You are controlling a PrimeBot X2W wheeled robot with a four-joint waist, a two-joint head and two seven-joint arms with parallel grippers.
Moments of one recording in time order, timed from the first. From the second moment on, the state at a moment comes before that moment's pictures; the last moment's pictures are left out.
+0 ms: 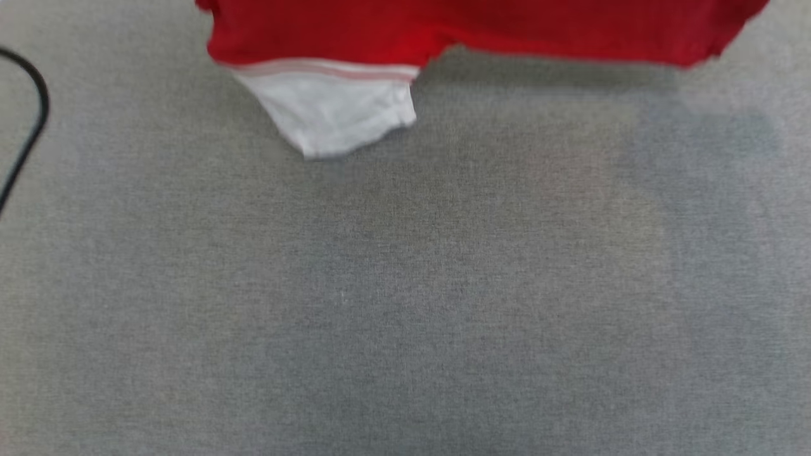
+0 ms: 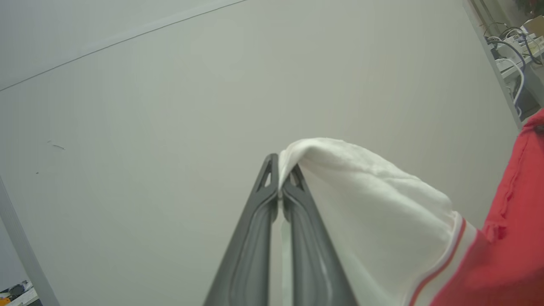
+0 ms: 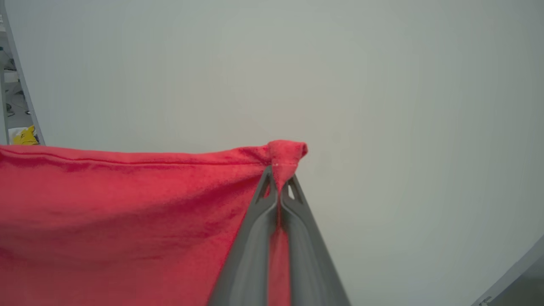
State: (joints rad) left arm -1.57 0.49 -0.54 0.31 -0.46 -0.11 -0.05; right arm -1.36 -0.58 0.32 0.42 0.58 0.13 0.24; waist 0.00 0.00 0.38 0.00
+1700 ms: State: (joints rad) left arm -0.67 0.63 -0.67 0.20 -0.69 0.06 -0.24; right arm -0.92 -0.64 0.89 0.60 0.87 0.13 -0.14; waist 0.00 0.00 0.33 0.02
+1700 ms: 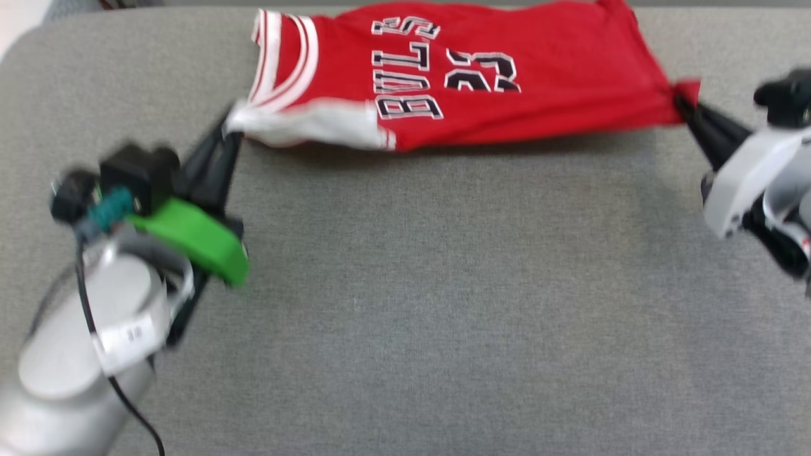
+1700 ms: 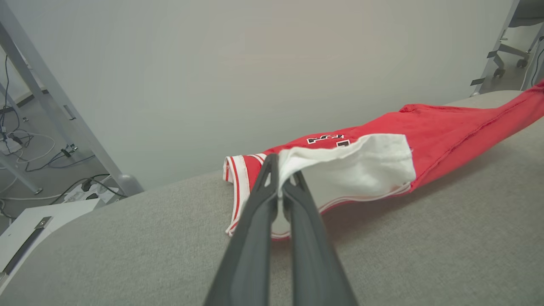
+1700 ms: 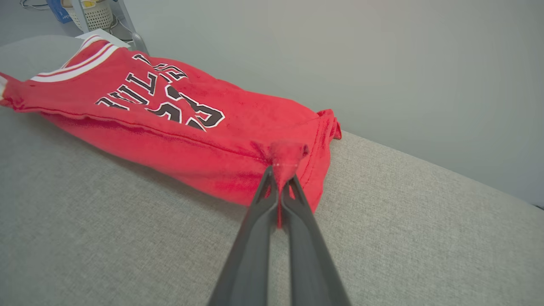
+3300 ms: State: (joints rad) left arm -0.15 0.73 -0.70 -0.03 -0.83 0.14 -0.21; right arm -0.05 -0.65 0.39 0.14 0.77 0.13 0.04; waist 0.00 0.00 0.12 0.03
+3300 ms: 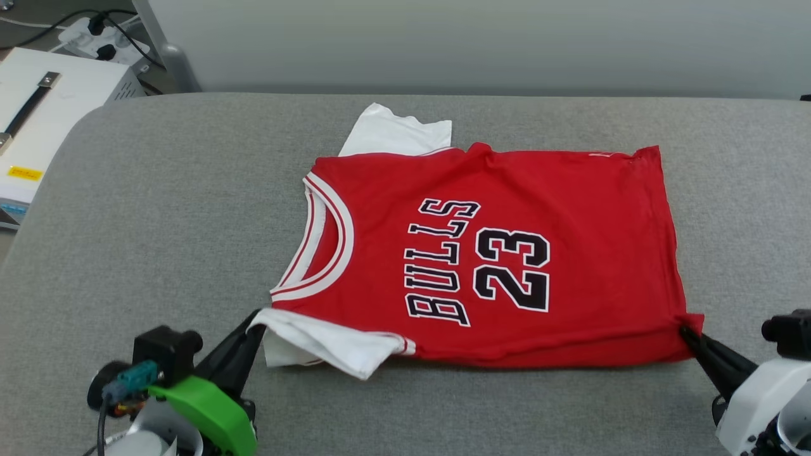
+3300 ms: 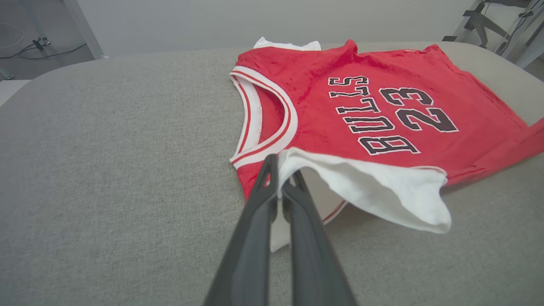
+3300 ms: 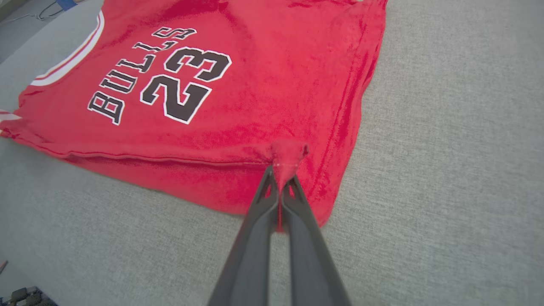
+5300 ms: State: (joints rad) left arm -0.87 0.67 -1.02 0.54 -1.06 -0.13 0.22; right arm -0.36 -0.60 0.41 0.28 0.71 0.13 0.03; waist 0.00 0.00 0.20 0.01
